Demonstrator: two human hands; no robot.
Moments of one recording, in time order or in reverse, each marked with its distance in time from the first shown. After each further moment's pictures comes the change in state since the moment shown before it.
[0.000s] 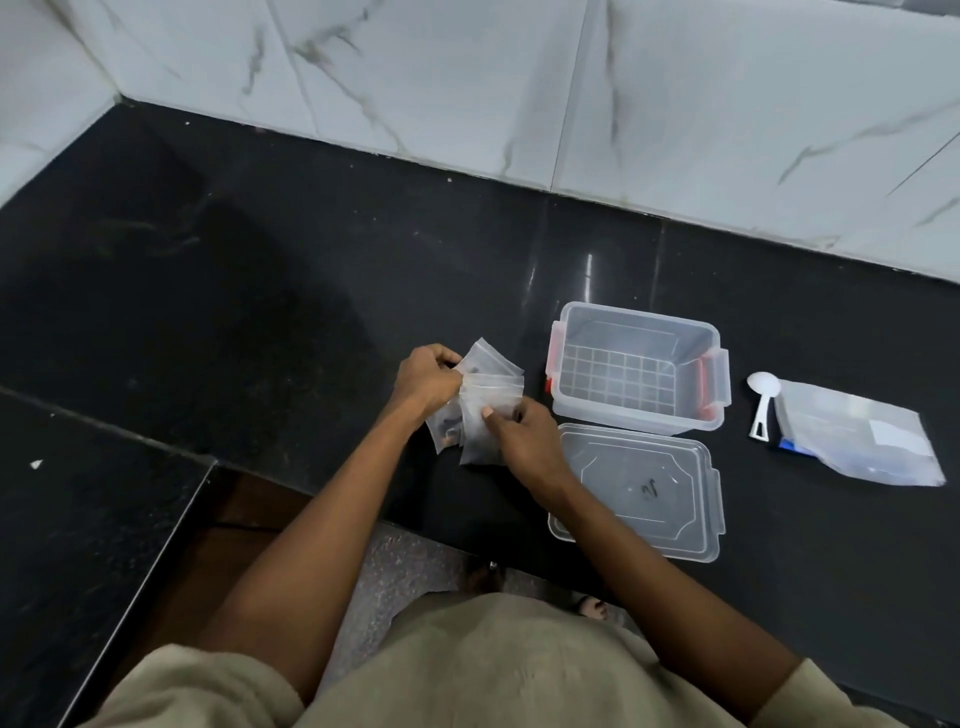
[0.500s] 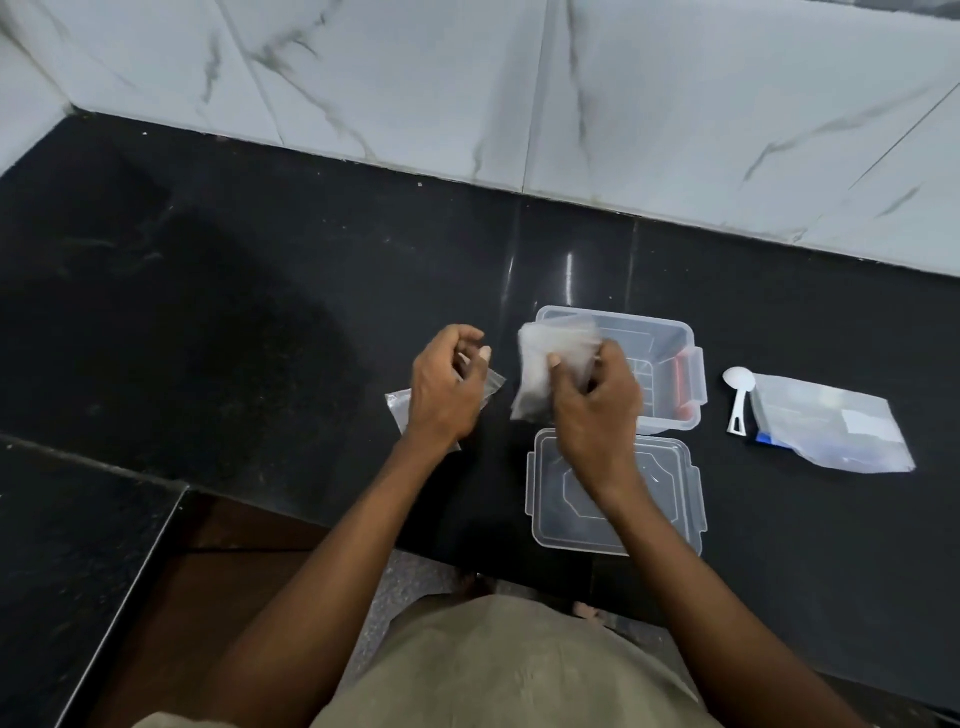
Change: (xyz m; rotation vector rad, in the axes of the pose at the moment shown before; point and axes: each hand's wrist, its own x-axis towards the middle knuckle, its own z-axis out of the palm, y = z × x) left_hand -0.041 0.033 0.033 -0.229 0.217 0.578; right_hand -0.013 -0.039 -0.079 0.063 0.451 -0.317
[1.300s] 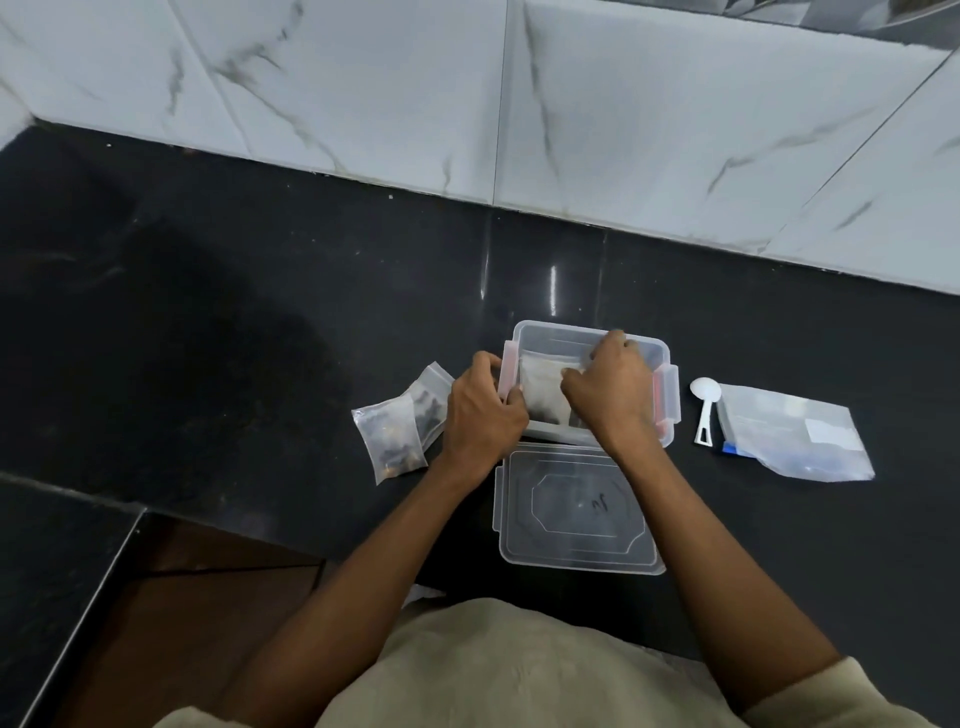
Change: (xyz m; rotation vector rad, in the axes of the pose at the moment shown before) left_hand -0.017 0.030 0.072 0.258 -0.103 -0.139; right_hand 0.084 0.045 -0.032 -0.678 -0.111 0.113
